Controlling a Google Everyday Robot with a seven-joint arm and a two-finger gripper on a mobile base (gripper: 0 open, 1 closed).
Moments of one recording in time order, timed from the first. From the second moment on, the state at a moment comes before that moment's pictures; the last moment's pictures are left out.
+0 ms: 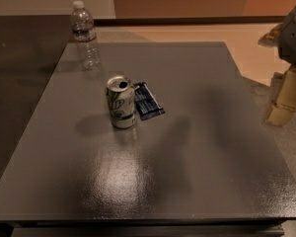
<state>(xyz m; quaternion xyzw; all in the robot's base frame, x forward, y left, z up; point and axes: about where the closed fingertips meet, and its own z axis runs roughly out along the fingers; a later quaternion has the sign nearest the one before) 0.438 -0.217 0.976 -0.60 0.78 -0.03 0.16</state>
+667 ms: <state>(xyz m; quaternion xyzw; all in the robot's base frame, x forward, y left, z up) 0.440 -0.216 0.976 -0.60 0.78 -0.03 0.16</state>
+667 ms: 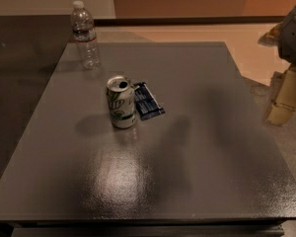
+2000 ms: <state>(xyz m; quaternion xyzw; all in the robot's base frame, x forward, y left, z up) 0.580 -0.179 0.969 -0.53 0.81 0.02 0.27</state>
